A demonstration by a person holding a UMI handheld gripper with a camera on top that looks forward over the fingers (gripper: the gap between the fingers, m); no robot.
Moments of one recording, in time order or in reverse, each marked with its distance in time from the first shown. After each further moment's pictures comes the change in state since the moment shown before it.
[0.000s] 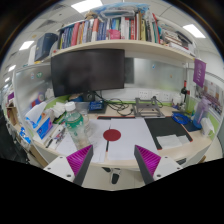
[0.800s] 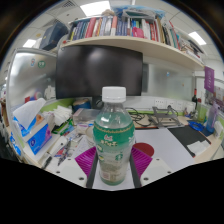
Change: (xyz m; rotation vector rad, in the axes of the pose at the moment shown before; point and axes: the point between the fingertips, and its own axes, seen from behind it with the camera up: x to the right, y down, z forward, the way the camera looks) arm -0.119 -0.009 0.141 0.166 0.051 -0.026
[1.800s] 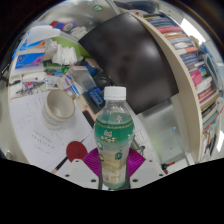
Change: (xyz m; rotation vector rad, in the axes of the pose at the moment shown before) arm 0.127 -0.072 0.044 -0.176 0.090 -0.974
